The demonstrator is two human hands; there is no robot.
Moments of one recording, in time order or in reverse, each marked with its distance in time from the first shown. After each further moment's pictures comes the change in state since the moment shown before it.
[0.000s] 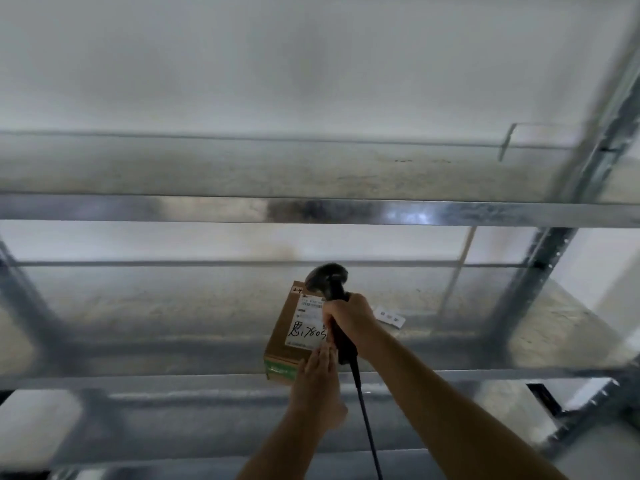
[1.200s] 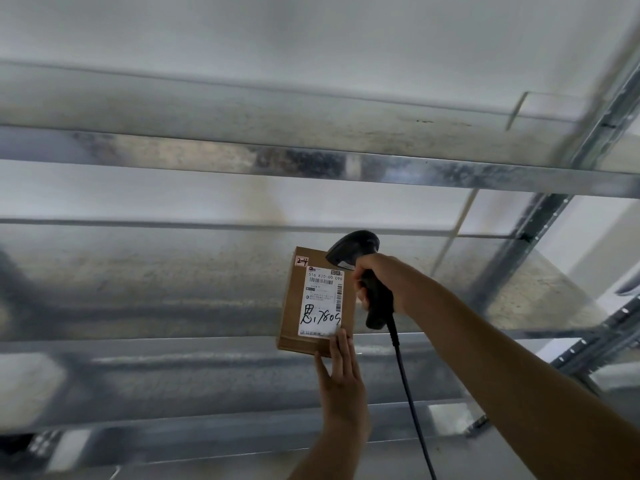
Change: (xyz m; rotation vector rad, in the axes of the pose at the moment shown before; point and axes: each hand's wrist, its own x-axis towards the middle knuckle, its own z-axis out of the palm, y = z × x) left_hand -0.026 0.010 0.084 0.094 0.125 -0.094; right_hand -0.028 -0.030 -0.008 0.095 -0.078 0.280
